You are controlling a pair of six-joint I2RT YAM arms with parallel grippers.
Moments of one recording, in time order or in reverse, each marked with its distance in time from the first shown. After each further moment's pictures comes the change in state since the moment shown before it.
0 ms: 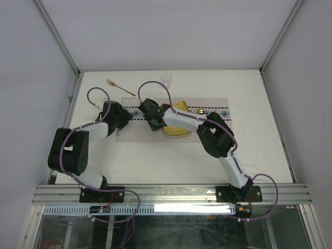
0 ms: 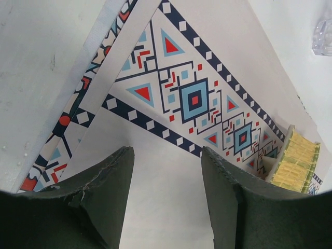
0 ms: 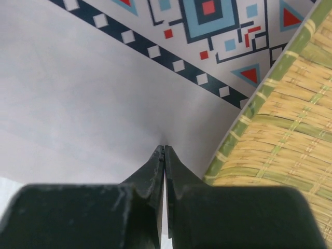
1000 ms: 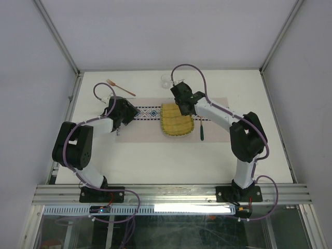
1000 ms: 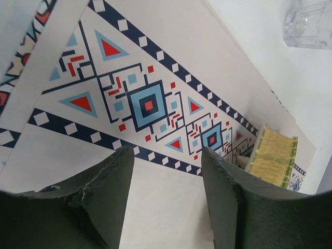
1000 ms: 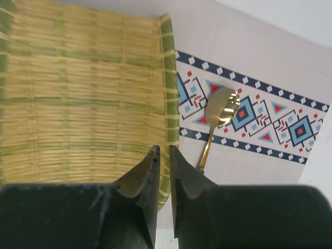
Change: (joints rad) left arm -0.053 0.065 0.097 0.018 0.012 -0.024; right arm -0.245 -0.341 -0.232 -0.006 0.154 -0.133
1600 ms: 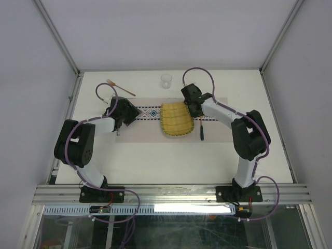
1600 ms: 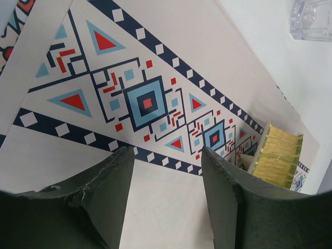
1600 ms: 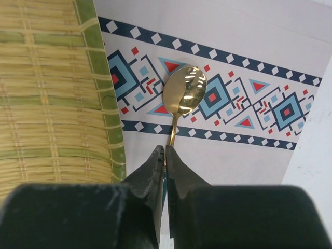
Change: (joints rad) left arm -0.019 0.048 0.010 0.013 0.015 -0.009; right arm -0.119 -0.003 -0.121 0.020 -0.006 -0.016
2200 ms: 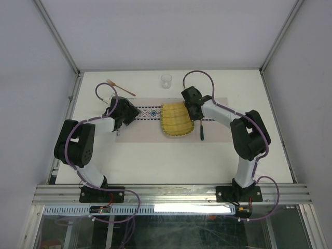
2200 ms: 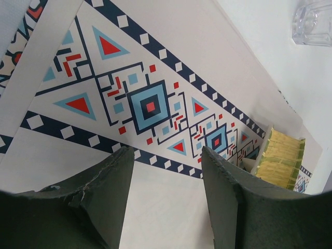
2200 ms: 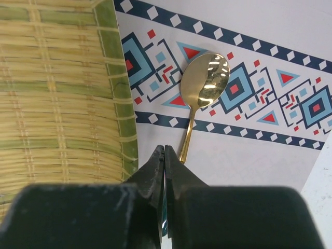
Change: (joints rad) left arm 0.000 0.000 0.003 -0.004 -0.021 0.004; right arm 0.002 0.000 -0.049 0.026 -0.058 0.025
